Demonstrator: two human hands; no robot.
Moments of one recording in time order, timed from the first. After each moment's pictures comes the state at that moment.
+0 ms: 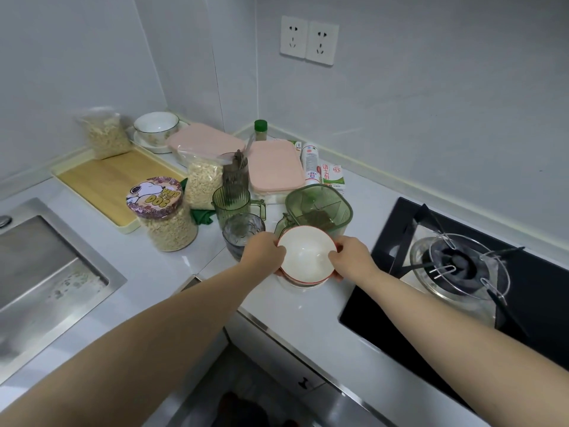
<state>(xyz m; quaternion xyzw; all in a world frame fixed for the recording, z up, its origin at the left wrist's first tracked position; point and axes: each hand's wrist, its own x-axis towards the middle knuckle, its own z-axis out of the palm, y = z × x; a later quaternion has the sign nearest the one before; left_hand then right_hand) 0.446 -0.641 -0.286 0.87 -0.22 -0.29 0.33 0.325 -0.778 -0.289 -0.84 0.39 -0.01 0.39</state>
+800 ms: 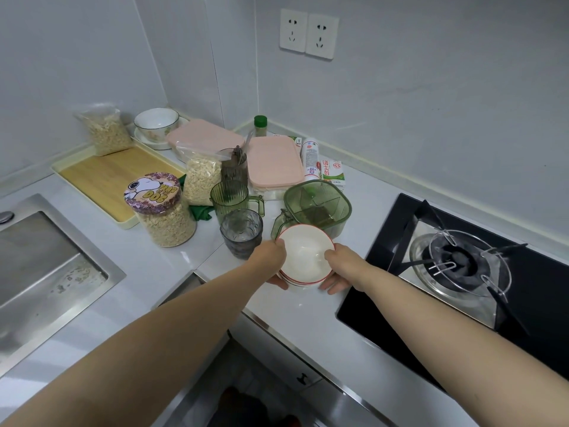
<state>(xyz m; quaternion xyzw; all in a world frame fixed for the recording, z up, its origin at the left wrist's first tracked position) 0.428 -0.651 -0.286 0.83 -0.07 -0.42 0.36 0.325 -0.773 -0.298 -0.72 0.42 0.12 0.54</state>
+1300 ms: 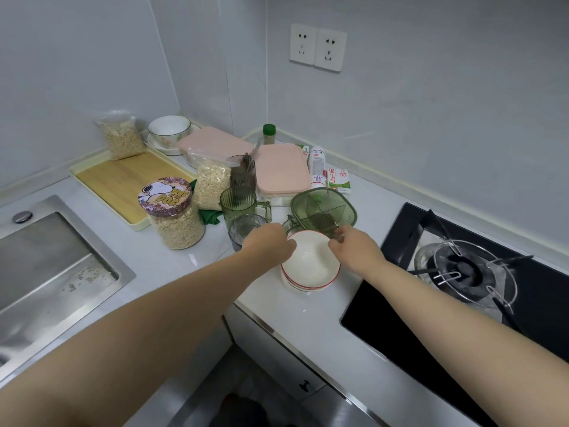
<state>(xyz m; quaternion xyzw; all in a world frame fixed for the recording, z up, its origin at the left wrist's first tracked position) 0.446 -0.647 -0.254 0.92 -0.32 -0.20 0.11 0.331 -0.787 -0.268 -0.89 0.36 0.01 0.26</state>
